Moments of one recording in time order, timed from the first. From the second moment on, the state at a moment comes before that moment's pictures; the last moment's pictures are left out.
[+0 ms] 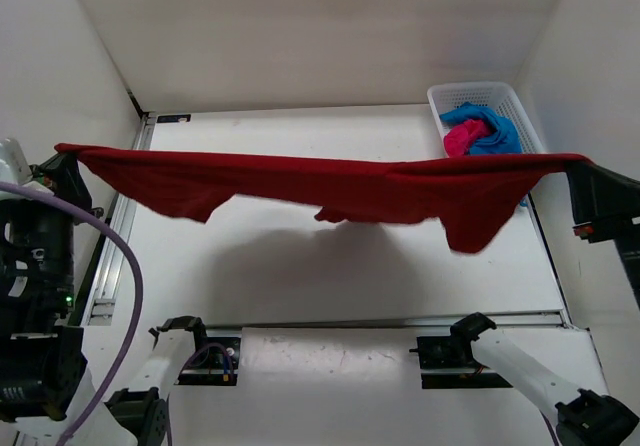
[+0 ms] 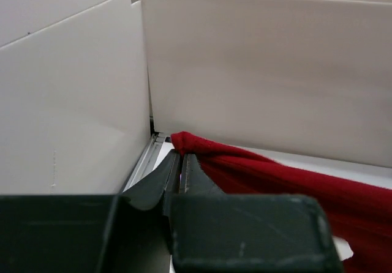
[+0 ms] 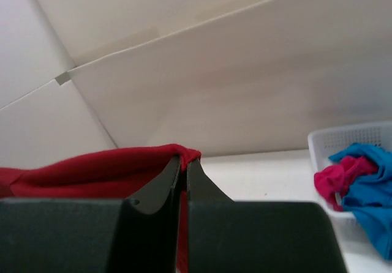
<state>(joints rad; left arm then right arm) 0.04 0.84 2.01 -0.97 -0.18 0.00 0.52 0.69 1.84 -0.83 0.24 0.30</state>
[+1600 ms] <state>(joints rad) 0.07 2.15 1.93 -0.75 -0.12 0.00 0.16 2.06 1.92 -0.61 -0.26 0.37</state>
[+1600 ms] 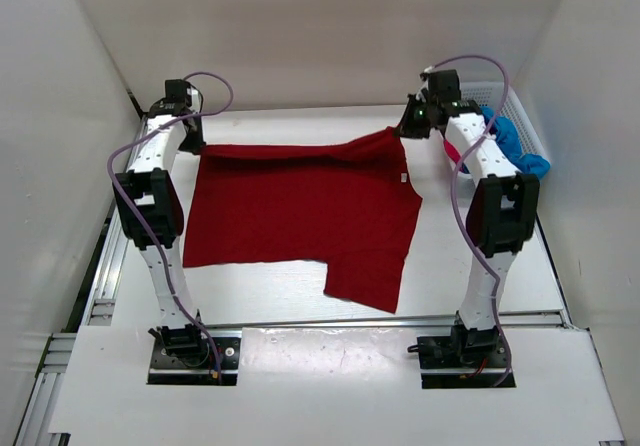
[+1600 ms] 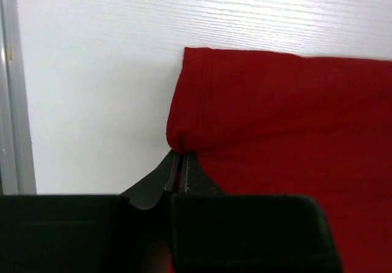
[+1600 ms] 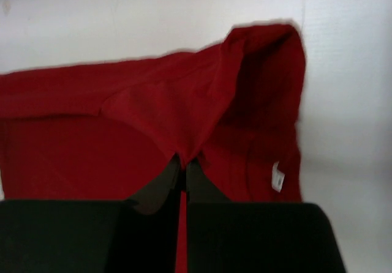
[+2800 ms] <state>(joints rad) 0.04 2.22 1.79 -0.92 -0.38 0.00 0.11 1.84 1.39 -0.66 -0.50 0.47</state>
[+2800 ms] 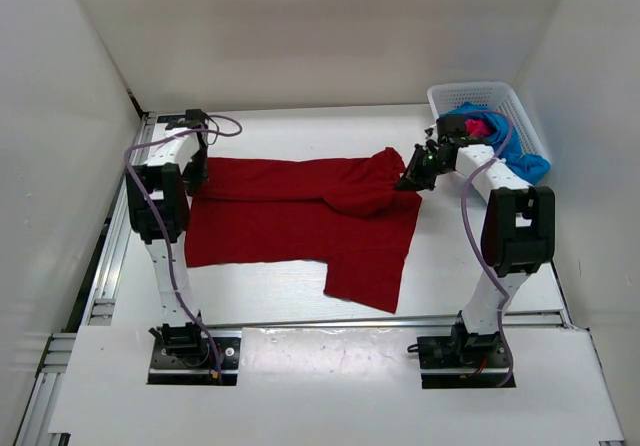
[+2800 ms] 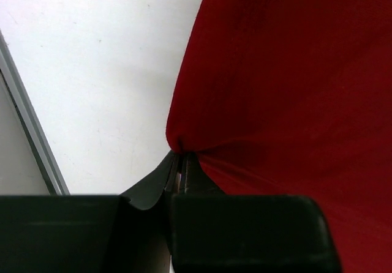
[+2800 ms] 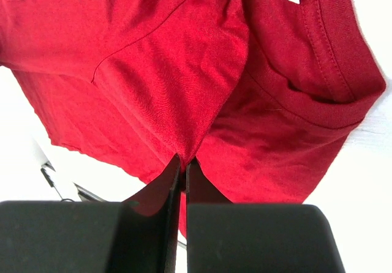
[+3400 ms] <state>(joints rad) 0.03 2.28 2.16 -0.86 -0.26 0.00 0.04 2.25 2.29 -0.62 -0.51 0.60</state>
